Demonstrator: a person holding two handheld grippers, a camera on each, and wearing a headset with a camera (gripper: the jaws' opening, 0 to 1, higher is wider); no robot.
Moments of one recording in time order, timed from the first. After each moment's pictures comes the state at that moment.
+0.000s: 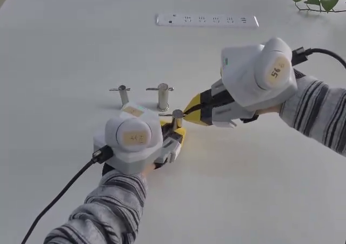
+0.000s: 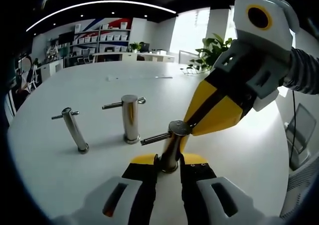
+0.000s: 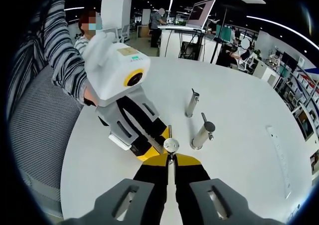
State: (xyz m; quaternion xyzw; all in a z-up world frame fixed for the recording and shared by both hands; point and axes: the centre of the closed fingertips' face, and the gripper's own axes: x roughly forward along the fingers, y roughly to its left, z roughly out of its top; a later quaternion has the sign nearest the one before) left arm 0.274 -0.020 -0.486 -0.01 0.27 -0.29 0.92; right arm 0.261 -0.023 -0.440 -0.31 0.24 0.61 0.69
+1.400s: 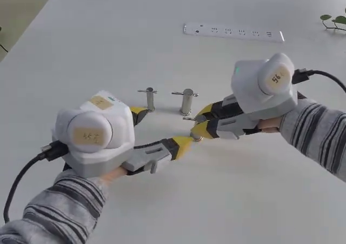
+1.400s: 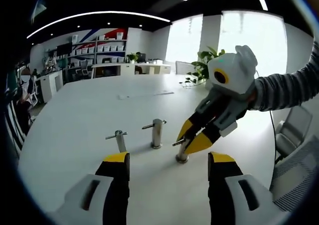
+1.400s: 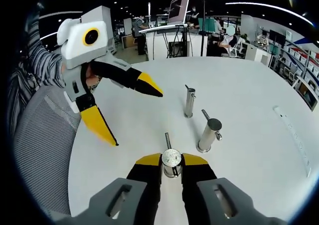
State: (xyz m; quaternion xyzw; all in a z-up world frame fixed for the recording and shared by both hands) left arm 0.244 0.044 -0.421 0.00 0.22 -0.31 0.93; right arm 0.262 -0.001 -0.457 -0.23 0.29 0.59 0.72
